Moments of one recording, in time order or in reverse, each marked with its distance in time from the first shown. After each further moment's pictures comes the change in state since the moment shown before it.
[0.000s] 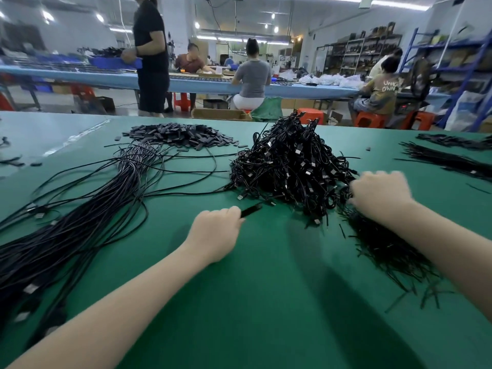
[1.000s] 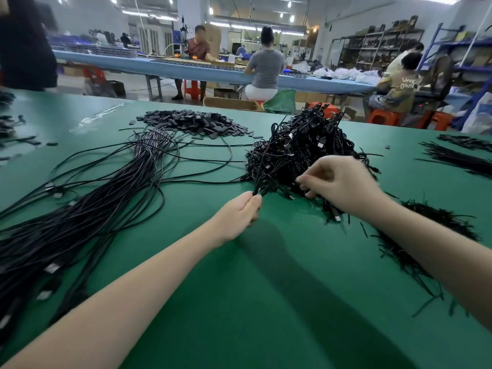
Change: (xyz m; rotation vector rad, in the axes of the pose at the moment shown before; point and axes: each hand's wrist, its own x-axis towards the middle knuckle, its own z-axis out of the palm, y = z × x) left_hand 0.006 -0.006 -0.009 -1.216 -0.239 -0.294; right_hand -0.020 -0.080 -0.075 1.279 0.183 -0.185
